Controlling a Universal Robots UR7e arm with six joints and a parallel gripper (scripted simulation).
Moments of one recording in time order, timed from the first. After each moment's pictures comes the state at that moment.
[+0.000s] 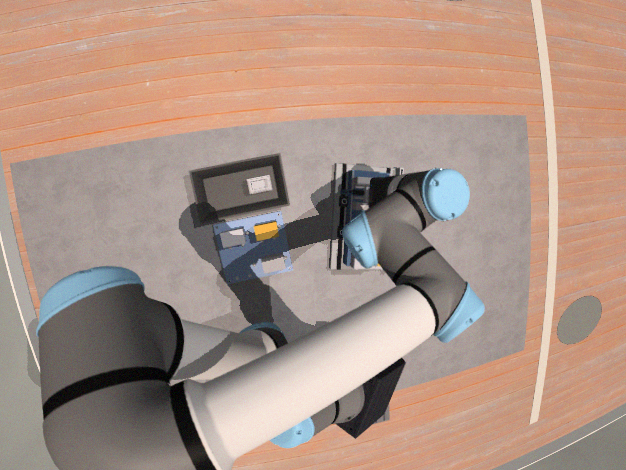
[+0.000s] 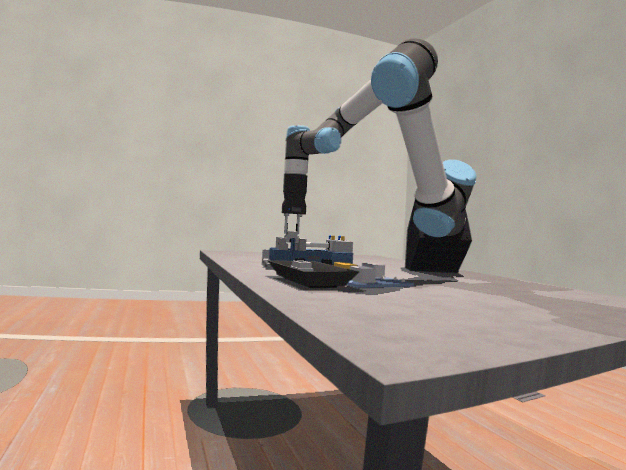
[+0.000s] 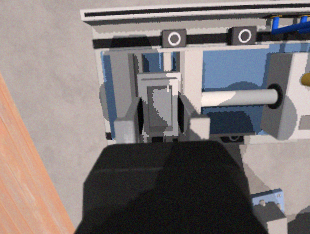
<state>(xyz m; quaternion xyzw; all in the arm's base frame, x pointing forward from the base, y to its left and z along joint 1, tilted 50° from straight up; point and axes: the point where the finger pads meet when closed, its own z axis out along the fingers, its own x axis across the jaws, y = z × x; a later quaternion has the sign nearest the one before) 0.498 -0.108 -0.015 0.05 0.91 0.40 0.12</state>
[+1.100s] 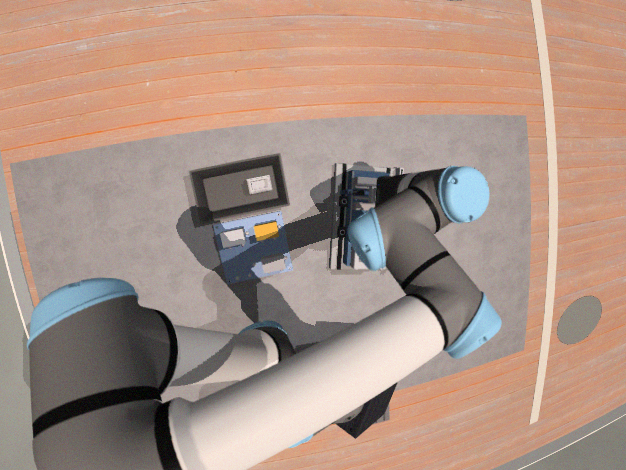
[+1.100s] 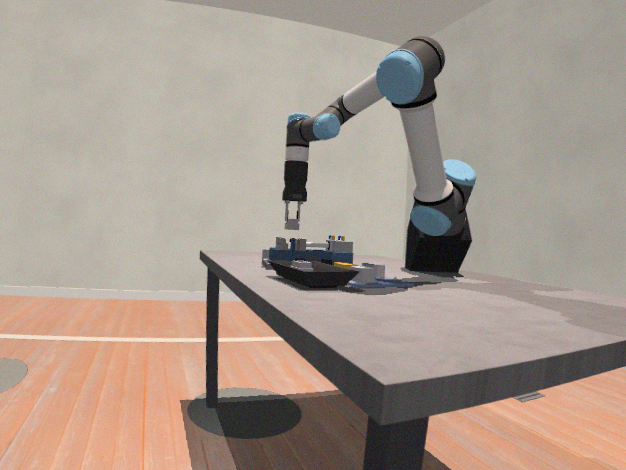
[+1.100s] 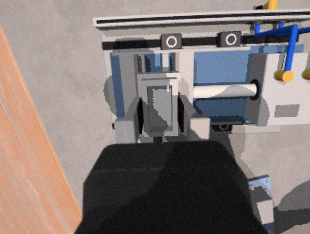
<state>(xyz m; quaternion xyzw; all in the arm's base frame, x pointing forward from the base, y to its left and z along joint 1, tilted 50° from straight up) 0.487 -0.137 0.012 0.05 0.91 0.40 0.12</state>
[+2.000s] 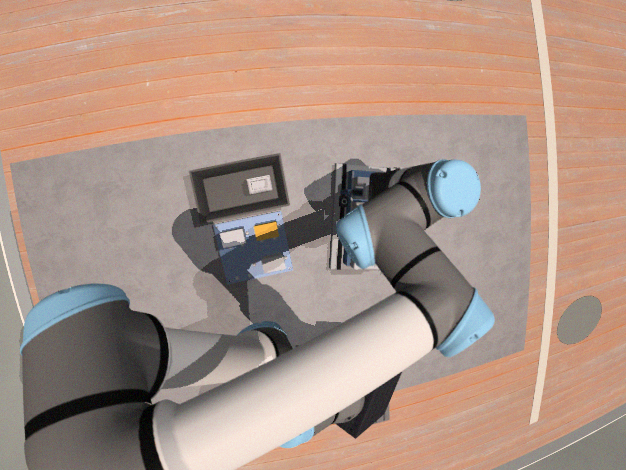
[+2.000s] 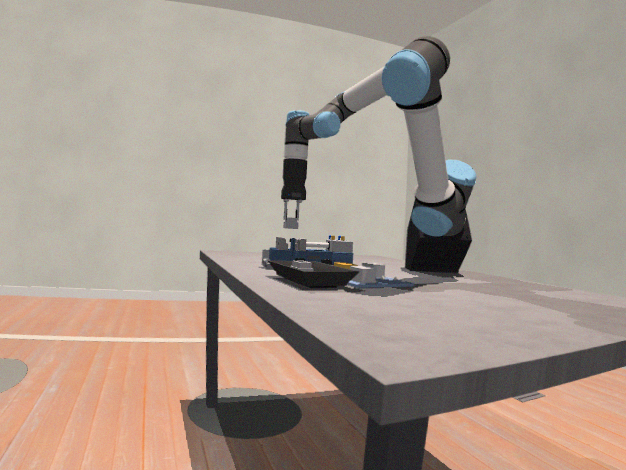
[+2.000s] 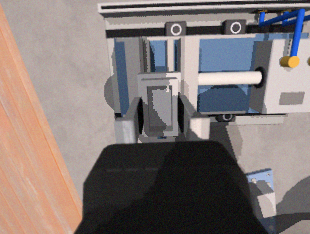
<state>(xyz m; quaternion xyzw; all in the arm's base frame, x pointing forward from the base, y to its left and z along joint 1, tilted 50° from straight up) 0.492 -0.130 0.028 0.04 0.91 0.40 0.12</state>
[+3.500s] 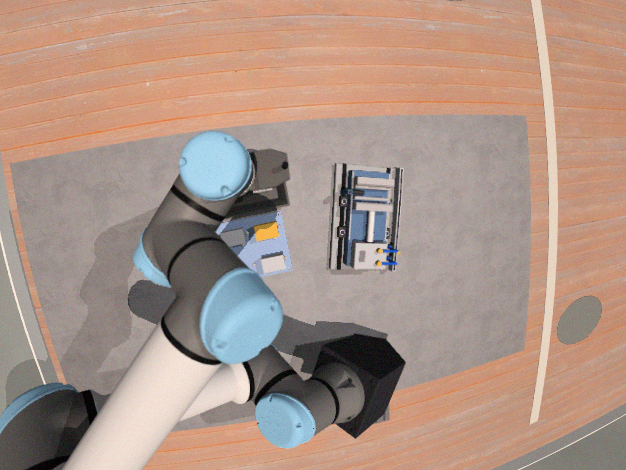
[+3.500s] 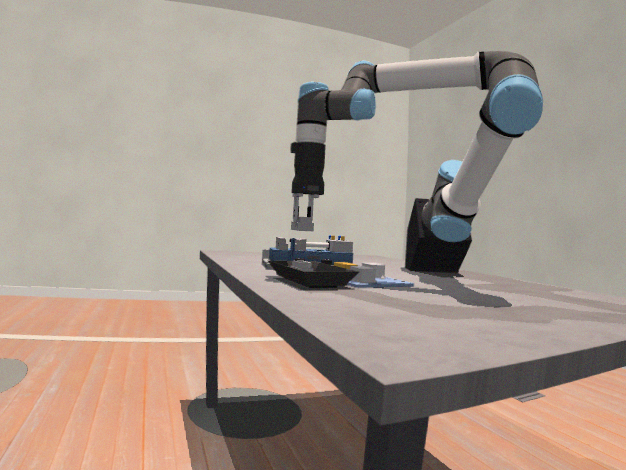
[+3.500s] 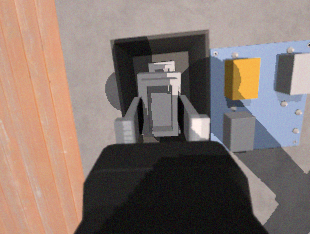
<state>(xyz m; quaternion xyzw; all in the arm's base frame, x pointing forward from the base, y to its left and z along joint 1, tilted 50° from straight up) 0.501 0.064 0.245 -0.03 0.91 0.38 0.16</state>
